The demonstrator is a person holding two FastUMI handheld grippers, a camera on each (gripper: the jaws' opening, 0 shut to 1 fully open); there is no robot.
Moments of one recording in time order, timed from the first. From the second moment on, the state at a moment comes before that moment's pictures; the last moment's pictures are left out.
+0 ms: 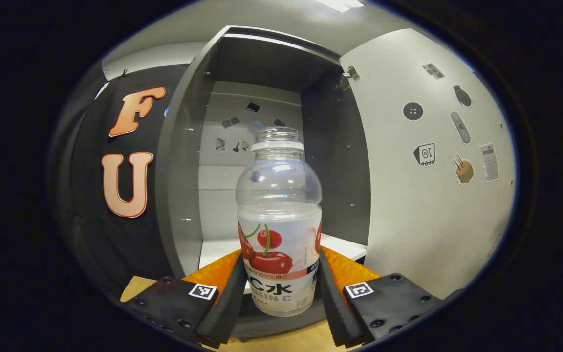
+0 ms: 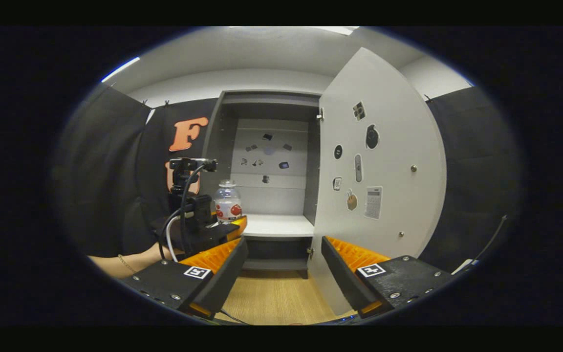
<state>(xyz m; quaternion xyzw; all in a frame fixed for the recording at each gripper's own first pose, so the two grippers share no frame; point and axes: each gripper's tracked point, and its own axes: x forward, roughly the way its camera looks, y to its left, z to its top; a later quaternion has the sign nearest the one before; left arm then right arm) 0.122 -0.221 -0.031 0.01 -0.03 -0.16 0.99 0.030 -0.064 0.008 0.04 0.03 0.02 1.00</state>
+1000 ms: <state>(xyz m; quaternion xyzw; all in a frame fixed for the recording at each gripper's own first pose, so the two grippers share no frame) -0.011 -0.094 -0.157 0.01 -0.02 -0.09 1.00 0.022 -0.047 -0.033 0.06 0.02 0.01 1.00</state>
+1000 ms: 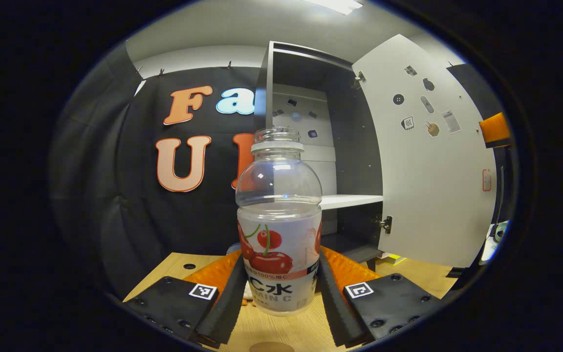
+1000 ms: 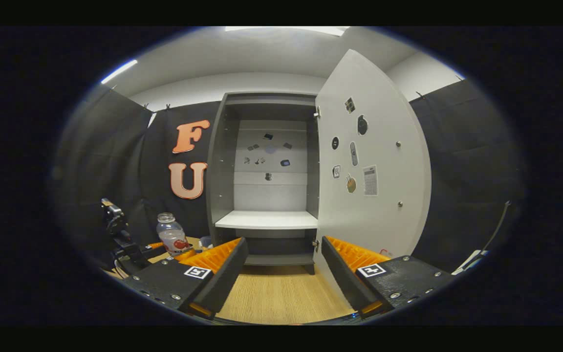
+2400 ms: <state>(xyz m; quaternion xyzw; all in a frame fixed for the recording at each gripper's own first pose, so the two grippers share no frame) -0.028 -0.057 -0.365 0.01 0.13 -0.10 0.99 0.009 -0.046 -0.119 0.03 0.13 -0.08 0.99</state>
